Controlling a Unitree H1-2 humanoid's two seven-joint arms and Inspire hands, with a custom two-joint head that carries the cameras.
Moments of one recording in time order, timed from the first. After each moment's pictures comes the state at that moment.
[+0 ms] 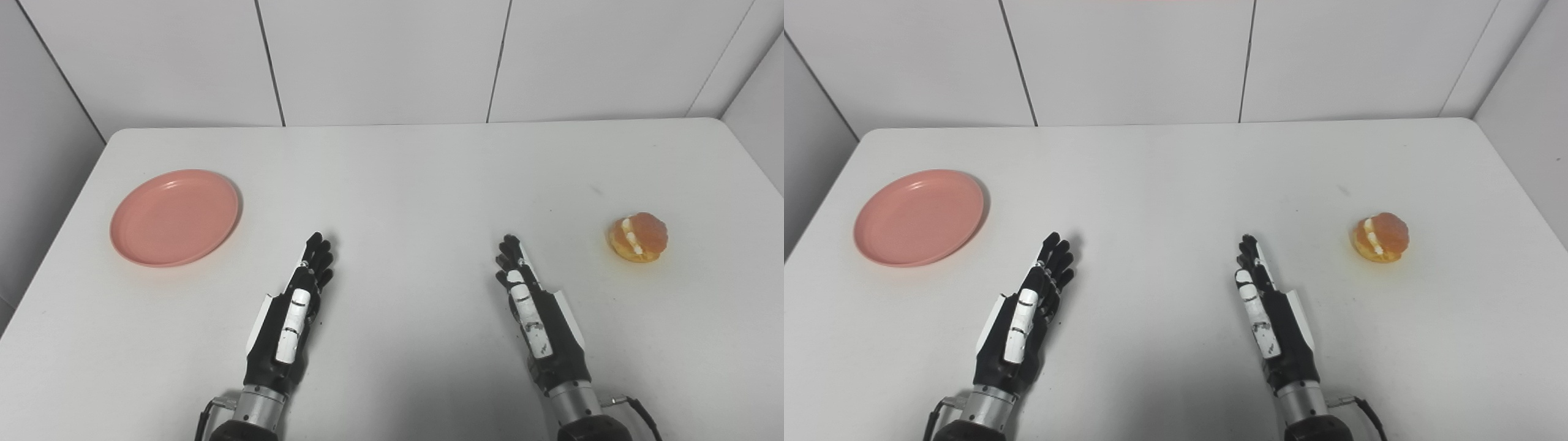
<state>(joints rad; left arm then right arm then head) 0.08 0.02 -0.11 -0.13 -0.11 -0.11 -0.17 0.08 0.00 0.11 -0.22 -0.02 0.04 0.07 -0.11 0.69</state>
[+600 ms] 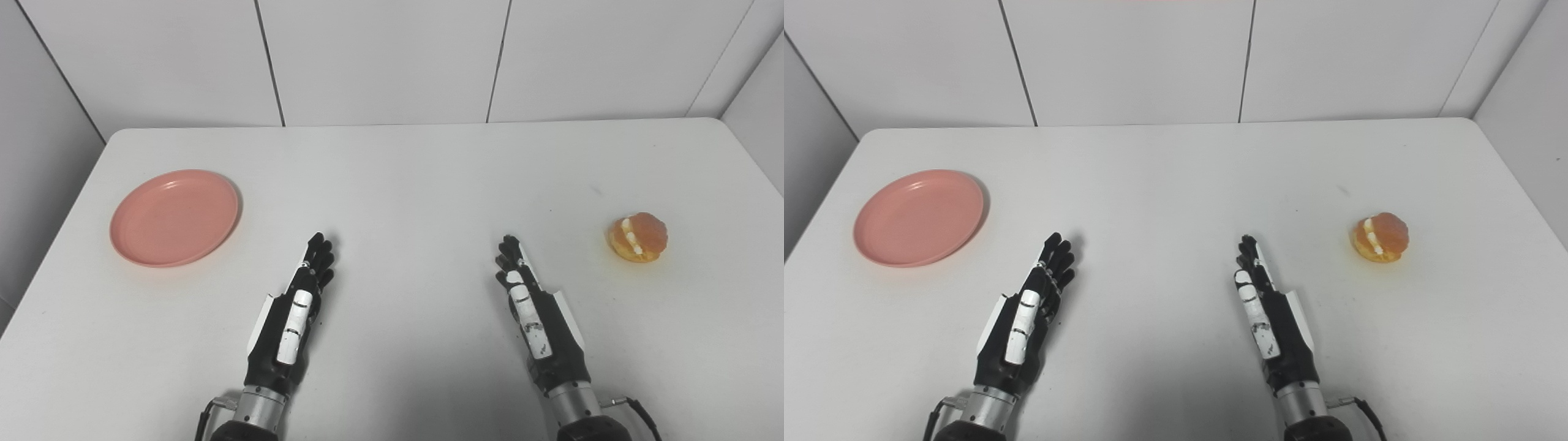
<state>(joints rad) 0.08 0.02 -0.11 -0.13 -0.09 -0.13 -0.17 0.08 0.00 0.11 -0.22 -0.02 0.04 0.07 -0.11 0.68</state>
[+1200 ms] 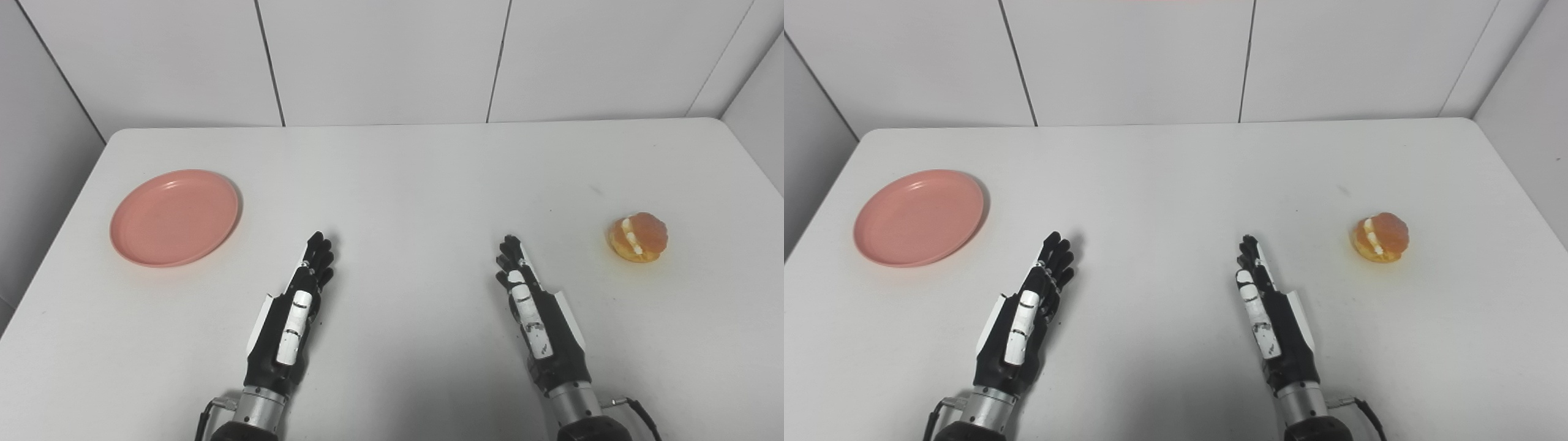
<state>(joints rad) 0.08 0.02 -0.11 -0.13 -0.09 -0.14 -0.17 0.08 0.00 0.11 -0.22 -0.01 0.04 0.07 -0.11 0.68</state>
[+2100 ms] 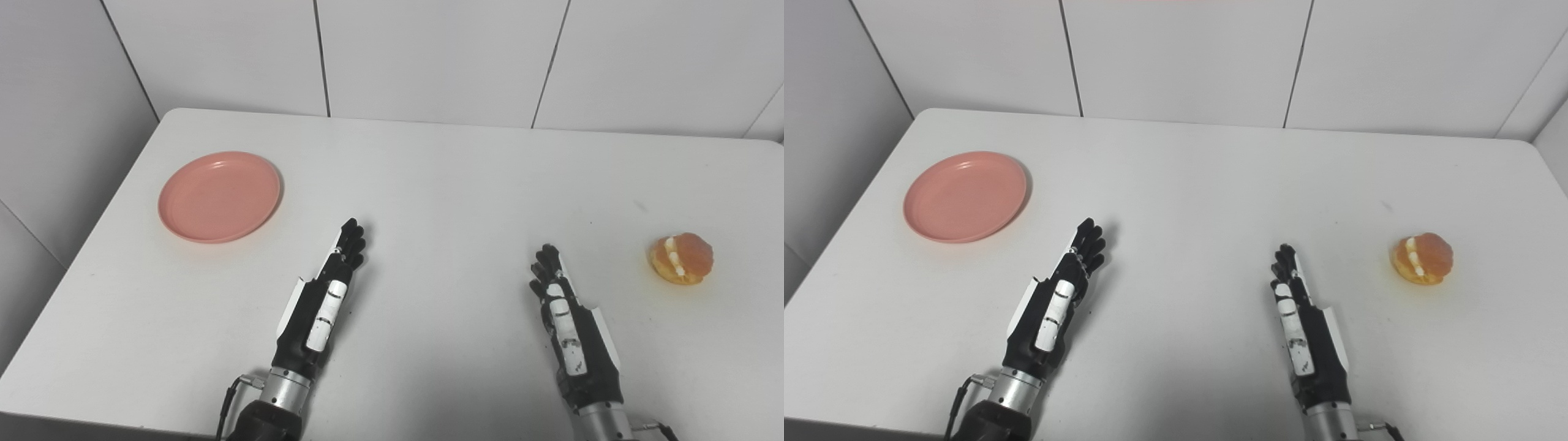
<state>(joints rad) 0.07 0.00 -0.13 -0.08 -0.01 -0.22 -0.13 0.08 -0.04 0.09 -0.16 0.04 -0.05 0.10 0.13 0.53</state>
